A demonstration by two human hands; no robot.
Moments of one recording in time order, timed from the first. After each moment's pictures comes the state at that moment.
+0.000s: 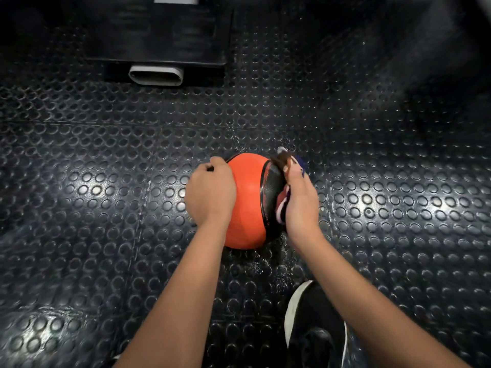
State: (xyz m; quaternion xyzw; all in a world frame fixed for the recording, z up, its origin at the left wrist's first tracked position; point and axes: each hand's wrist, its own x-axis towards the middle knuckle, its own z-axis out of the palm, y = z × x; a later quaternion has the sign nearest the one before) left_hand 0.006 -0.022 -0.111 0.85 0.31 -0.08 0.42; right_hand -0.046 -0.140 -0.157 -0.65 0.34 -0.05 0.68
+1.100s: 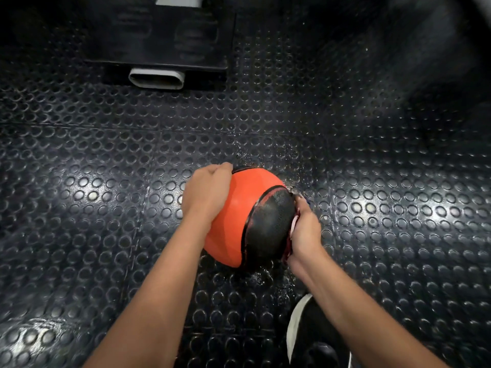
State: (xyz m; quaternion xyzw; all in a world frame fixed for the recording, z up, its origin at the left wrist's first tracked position) left_hand 0.030 0.001 -0.121 0.84 0.20 -0.19 0.46; right_hand -0.062 -0.143 -0.169 -0.45 0.44 0.11 0.77
